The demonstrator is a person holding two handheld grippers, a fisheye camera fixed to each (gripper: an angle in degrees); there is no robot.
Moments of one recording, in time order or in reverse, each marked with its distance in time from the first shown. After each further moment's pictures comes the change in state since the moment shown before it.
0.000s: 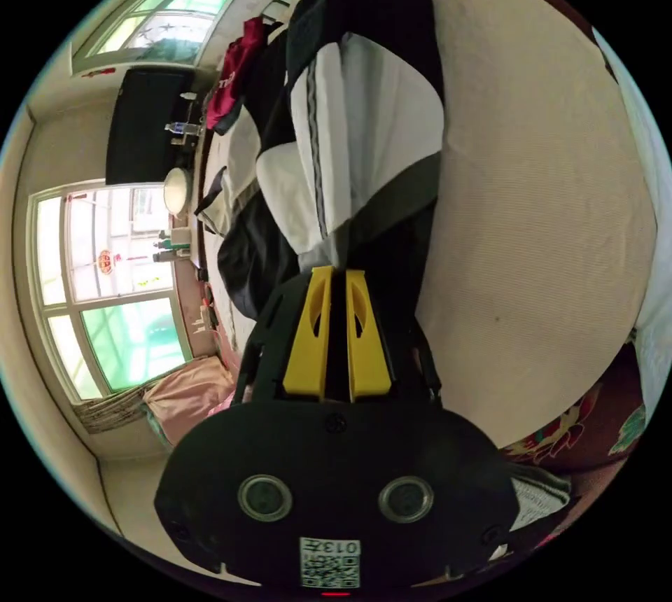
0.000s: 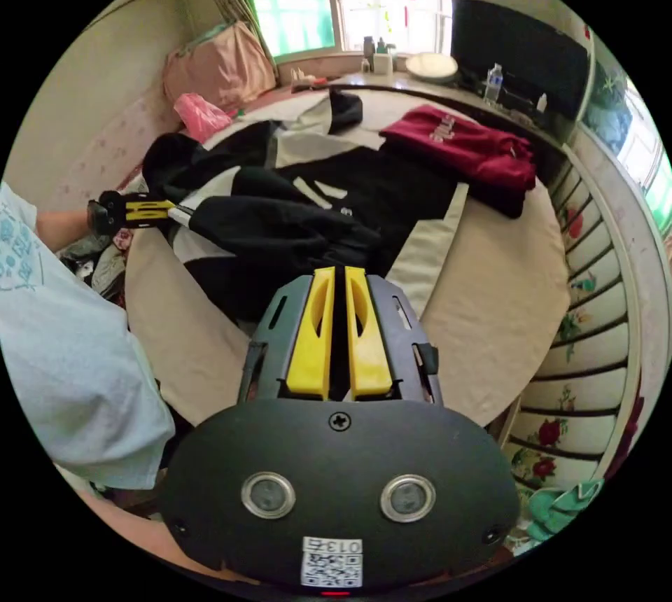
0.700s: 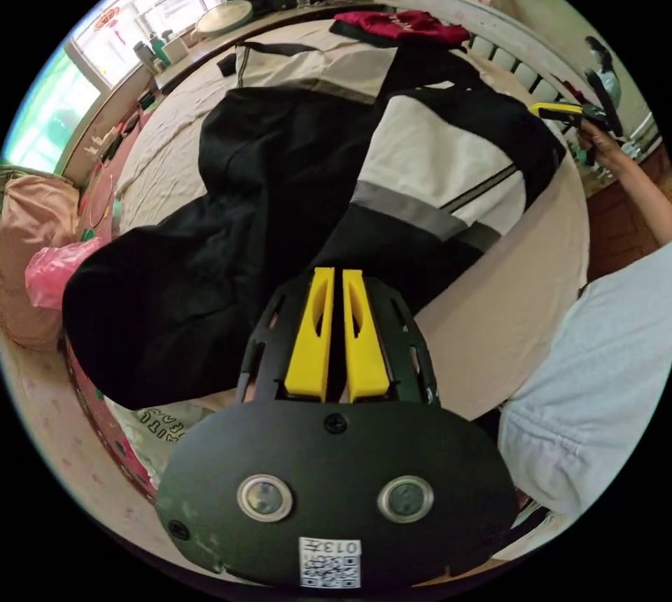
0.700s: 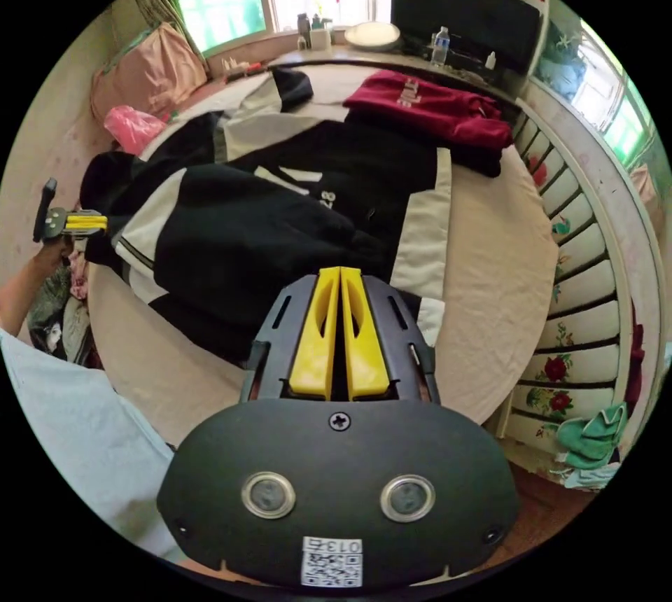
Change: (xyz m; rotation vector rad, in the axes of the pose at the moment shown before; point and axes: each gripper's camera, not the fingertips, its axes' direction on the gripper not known) left arm -0.152 0.133 0.112 -0.053 0.601 -0.731; right arm -0.032 -0.053 0.070 -0.126 0.175 0.203
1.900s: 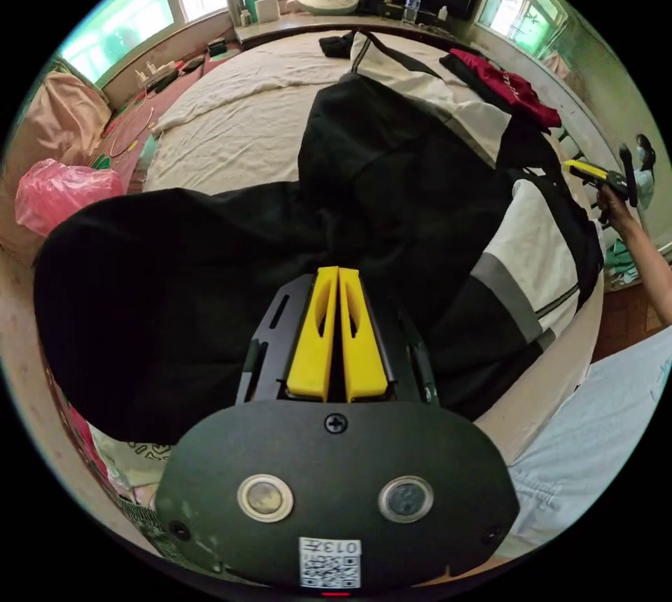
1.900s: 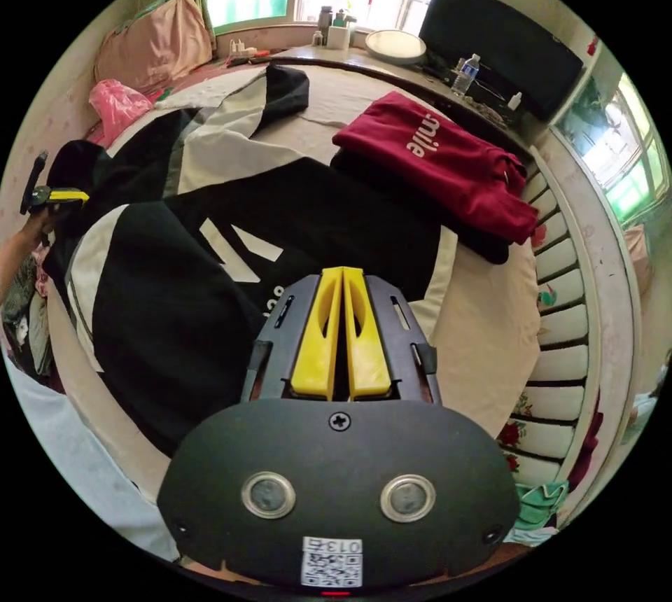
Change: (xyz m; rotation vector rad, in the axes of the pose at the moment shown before) left arm -0.150 0.004 0.024 0.136 0.086 -0.333; right arm 0.001 -0.175 0.055 0.063 0.091 -0.141
